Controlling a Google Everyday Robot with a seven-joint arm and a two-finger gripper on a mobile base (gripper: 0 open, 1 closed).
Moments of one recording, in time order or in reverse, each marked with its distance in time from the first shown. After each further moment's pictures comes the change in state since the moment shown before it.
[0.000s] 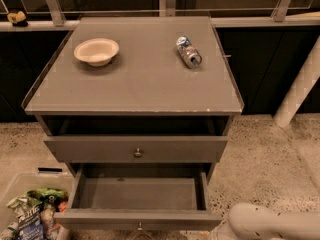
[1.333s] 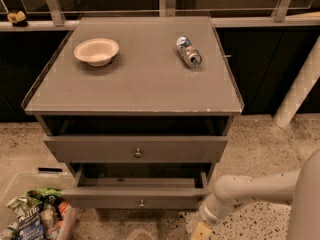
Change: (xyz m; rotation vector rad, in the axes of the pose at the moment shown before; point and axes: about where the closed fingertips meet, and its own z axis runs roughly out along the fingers) arm -0.018 -0.133 -0.005 0.199 0.059 0.160
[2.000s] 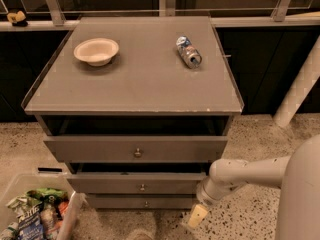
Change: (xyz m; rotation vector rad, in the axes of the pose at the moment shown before) arm -0.034 -0.052 -0.023 0.074 -0.001 -0.010
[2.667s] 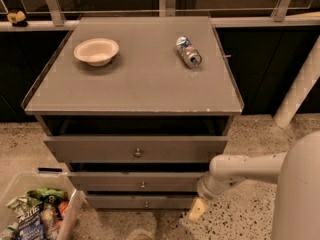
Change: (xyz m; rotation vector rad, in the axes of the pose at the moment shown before) arm -0.005 -0.019 -0.008 0.040 0.004 -0.002
